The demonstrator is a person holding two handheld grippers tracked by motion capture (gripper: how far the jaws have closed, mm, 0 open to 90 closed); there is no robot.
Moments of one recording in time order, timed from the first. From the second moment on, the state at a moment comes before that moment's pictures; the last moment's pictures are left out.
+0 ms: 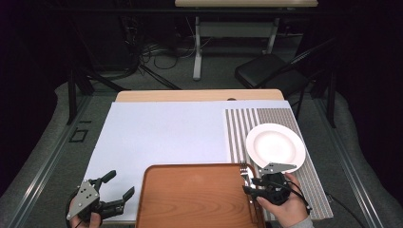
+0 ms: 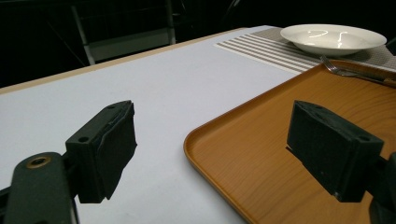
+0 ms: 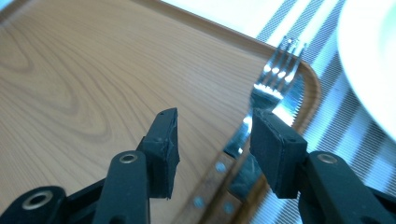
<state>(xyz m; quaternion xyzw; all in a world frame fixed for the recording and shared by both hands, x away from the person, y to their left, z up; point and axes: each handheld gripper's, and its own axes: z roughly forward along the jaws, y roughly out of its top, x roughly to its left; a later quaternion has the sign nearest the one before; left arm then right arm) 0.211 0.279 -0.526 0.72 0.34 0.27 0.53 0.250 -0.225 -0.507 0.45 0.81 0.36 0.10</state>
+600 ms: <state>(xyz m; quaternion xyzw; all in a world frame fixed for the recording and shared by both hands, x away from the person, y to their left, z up) 0.211 0.278 -0.527 0.73 0.34 0.27 0.53 0.246 -0.265 -0.492 0.43 0.82 0.36 0.14</state>
